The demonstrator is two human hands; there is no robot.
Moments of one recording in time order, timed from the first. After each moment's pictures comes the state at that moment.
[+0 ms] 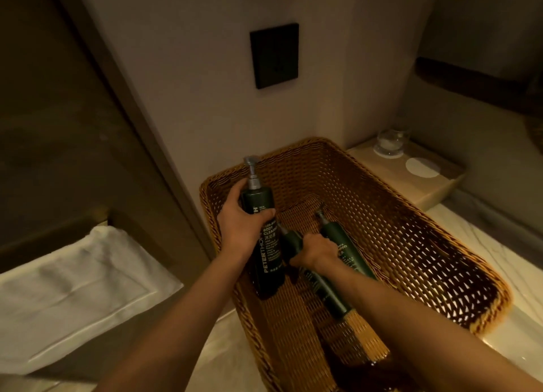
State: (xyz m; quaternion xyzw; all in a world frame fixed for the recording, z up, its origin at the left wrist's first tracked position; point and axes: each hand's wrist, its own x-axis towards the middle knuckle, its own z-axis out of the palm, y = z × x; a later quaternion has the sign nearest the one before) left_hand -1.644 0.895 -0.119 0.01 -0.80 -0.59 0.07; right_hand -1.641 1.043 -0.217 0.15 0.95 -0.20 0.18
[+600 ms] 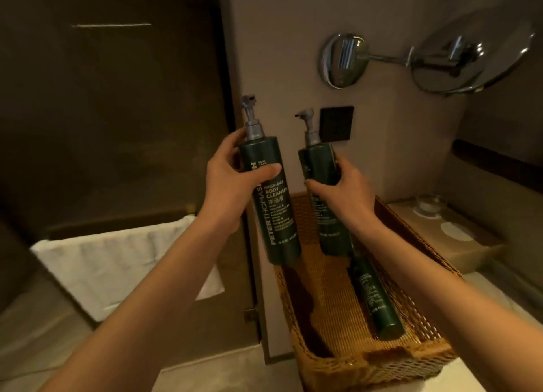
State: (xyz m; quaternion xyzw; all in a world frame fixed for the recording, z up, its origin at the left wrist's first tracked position) left_hand -1.497 0.827 0.051 -0.08 -0.70 -0.67 0.21; right_hand -1.549 1.019 0.010 -0.11 0.86 -0.46 -0.21
